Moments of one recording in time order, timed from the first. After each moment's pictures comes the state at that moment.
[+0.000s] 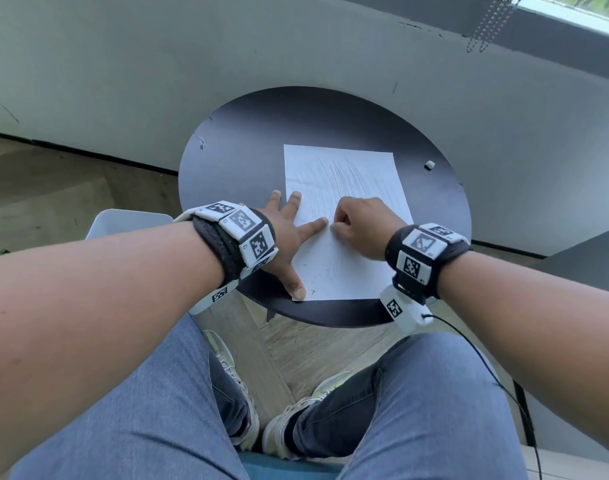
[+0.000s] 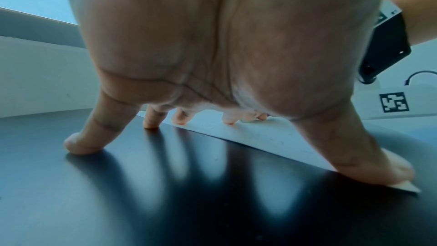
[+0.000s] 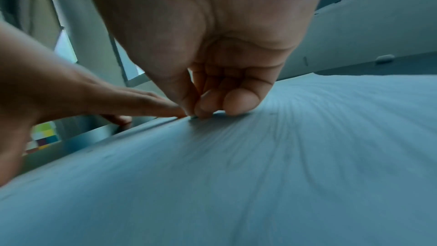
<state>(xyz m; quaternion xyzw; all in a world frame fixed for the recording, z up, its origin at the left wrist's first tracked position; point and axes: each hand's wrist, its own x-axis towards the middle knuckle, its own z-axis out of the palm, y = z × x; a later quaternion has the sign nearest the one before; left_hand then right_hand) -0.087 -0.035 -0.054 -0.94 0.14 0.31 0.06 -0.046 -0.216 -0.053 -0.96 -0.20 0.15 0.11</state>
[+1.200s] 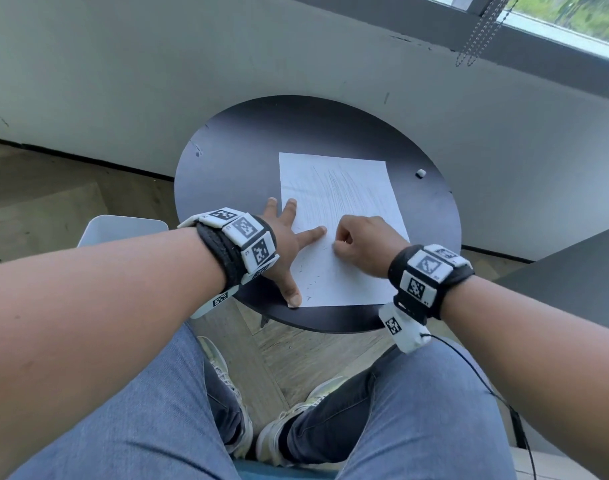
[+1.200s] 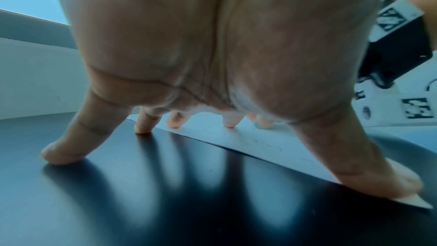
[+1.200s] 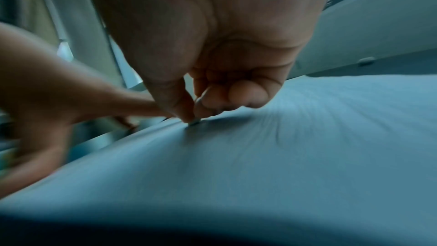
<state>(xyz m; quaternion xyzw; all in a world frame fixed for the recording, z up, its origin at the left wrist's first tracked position) -0.086 -0.042 -0.048 -0.93 0.13 0.33 0.06 -0.059 -0.229 -0.057 -0.96 -0.18 0.16 0.11</state>
